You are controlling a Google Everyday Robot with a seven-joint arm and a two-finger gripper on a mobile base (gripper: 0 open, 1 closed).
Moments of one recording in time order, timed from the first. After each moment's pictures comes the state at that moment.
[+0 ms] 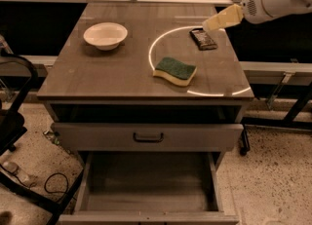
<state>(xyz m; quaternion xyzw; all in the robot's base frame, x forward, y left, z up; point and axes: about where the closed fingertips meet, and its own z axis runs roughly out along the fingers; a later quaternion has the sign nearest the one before) 0.706 -0.235 0.967 -0.22 0.86 0.04 0.46</state>
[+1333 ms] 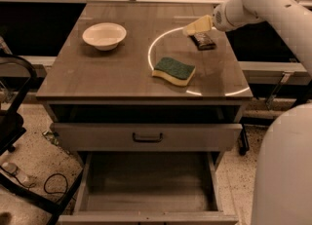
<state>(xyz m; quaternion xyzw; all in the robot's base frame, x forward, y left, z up) 0.812 -0.200 0.880 -0.17 0.89 0.09 0.42</state>
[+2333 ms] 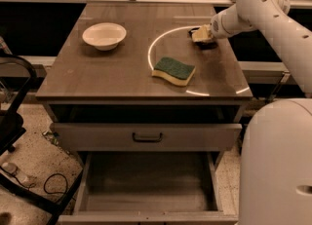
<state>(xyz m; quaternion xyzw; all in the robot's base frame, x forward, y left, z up) 0.838 -0.200 0.834 -0.19 0.89 0.10 0.40</state>
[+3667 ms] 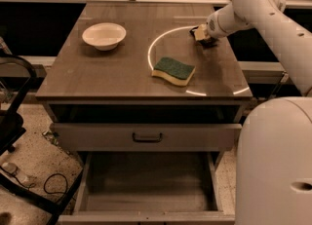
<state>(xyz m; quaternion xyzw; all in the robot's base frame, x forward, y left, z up) 0.836 -0.189 0.837 -0.19 0.89 0.11 0.39</state>
